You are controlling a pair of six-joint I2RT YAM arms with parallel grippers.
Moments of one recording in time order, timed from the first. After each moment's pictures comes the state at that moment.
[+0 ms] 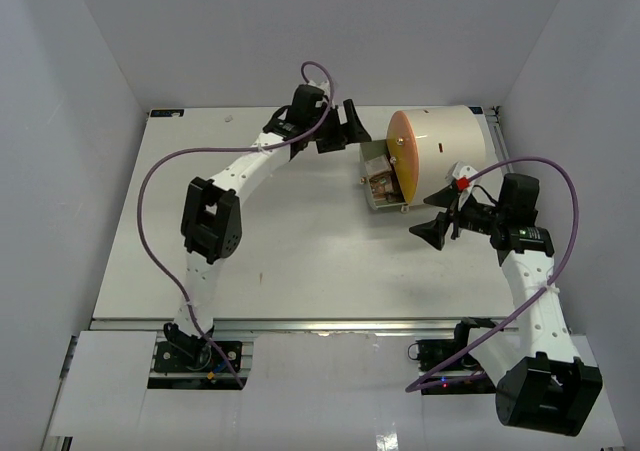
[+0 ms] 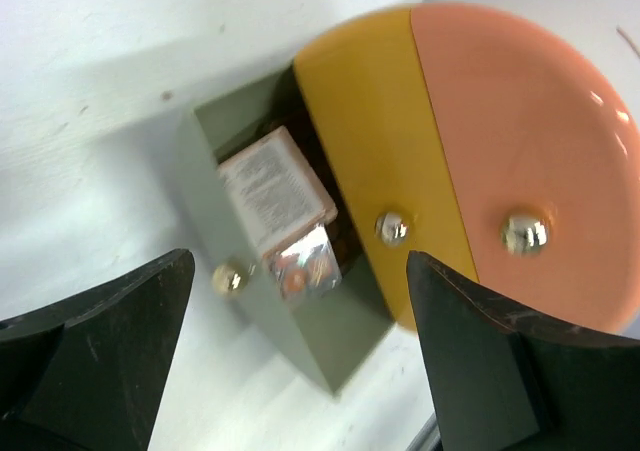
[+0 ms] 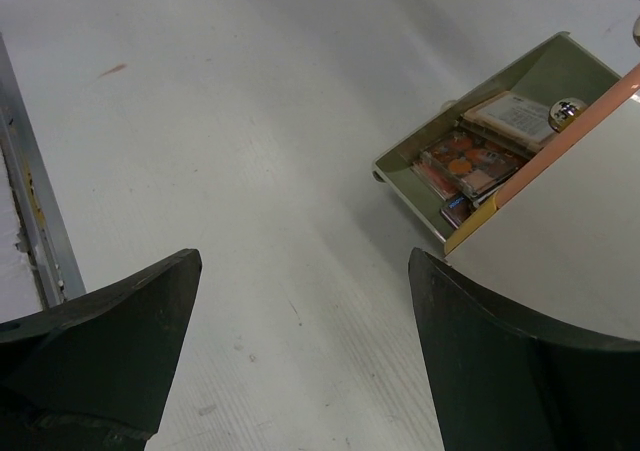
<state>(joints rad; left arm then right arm) -0.53 2.23 2.05 -0.32 0.35 -0.66 -0.10 0.94 0.79 -0.47 -1.11 -0.59</state>
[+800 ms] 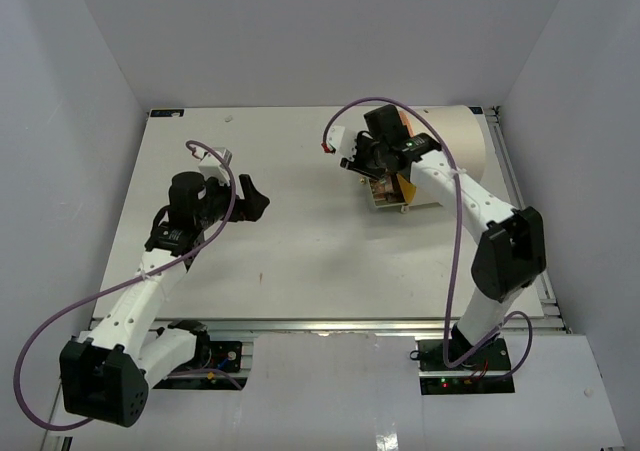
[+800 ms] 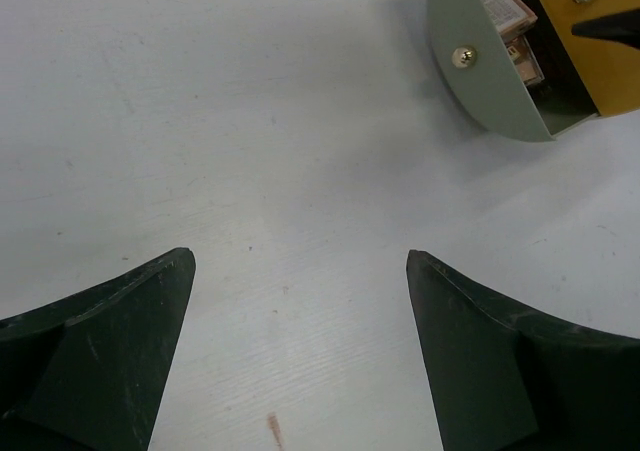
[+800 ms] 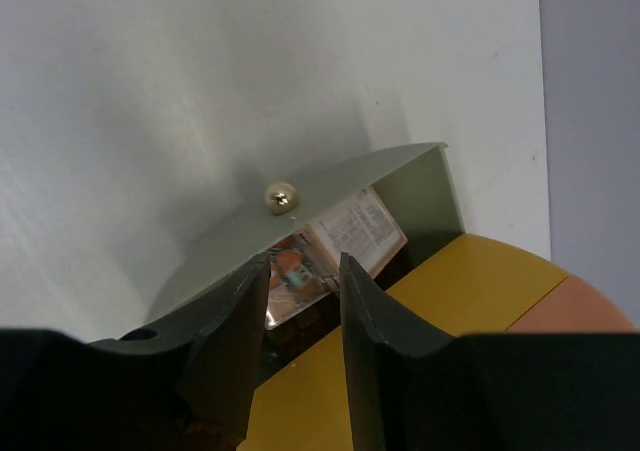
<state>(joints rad) -0.22 1.01 0.75 -0.15 0.29 -0.26 0.55 1.69 1.53 -0.61 -0.15 -0.85</state>
